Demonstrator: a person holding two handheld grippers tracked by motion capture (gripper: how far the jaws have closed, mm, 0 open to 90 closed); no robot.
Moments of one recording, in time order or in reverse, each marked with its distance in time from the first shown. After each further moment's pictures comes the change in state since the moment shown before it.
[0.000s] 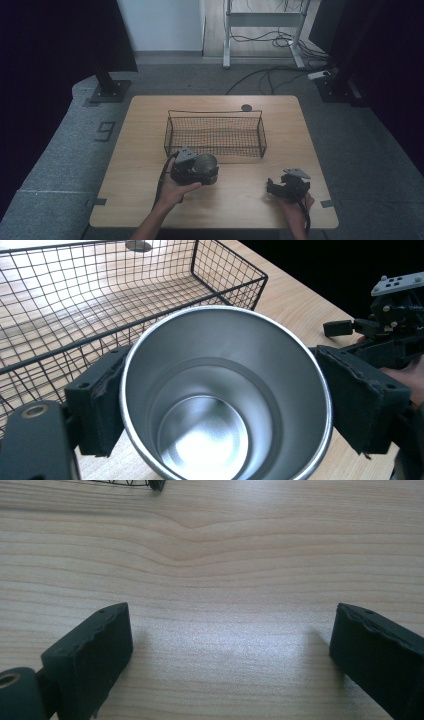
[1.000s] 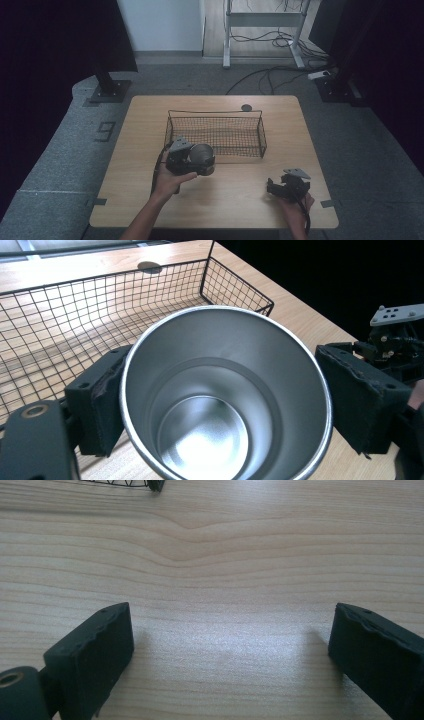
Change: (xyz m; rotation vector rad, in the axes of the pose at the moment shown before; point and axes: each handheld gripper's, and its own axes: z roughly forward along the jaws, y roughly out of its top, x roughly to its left) left arm 0.015 0.026 -0.012 -0.027 0.003 -0.009; right arm 0.000 0.000 0.000 -0.003 -0.003 0.004
